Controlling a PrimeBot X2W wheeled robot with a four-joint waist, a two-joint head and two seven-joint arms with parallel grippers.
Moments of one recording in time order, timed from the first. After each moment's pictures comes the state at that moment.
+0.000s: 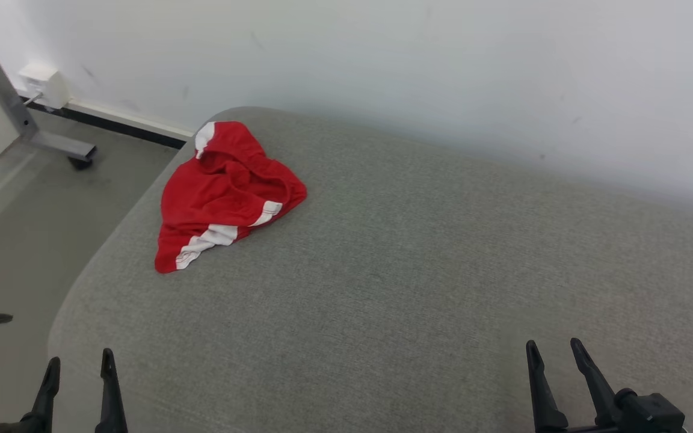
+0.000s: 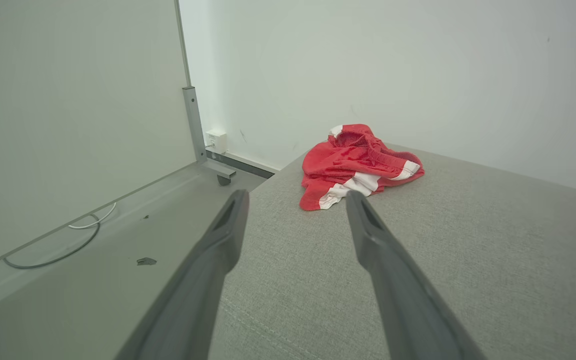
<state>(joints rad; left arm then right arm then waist) 0.04 0.12 0.14 0.13 -0.16 -0.03 -0.24 0.05 -0.06 0.05 0.18 0.21 0.13 -0.23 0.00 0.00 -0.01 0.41</state>
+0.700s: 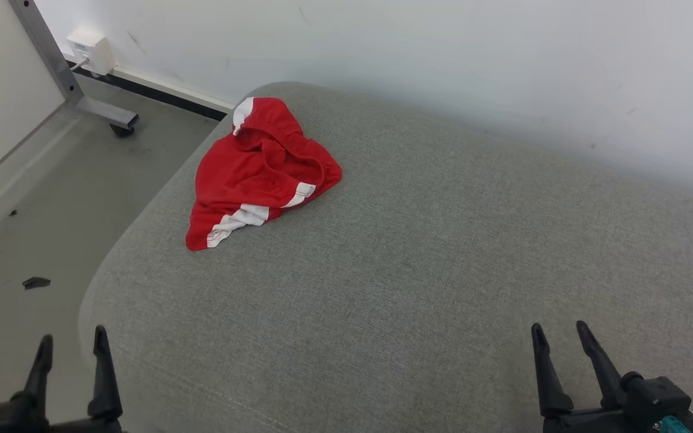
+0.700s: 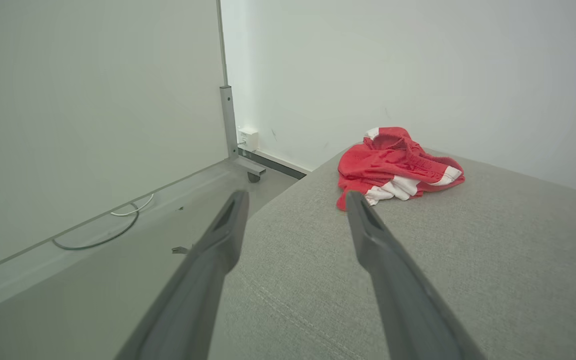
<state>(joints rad) 0.00 0.13 0.14 0.14 -0.19 -0.02 -0.25 0.01 -0.08 0.05 0.20 0.22 0.13 -0.23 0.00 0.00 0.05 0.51</state>
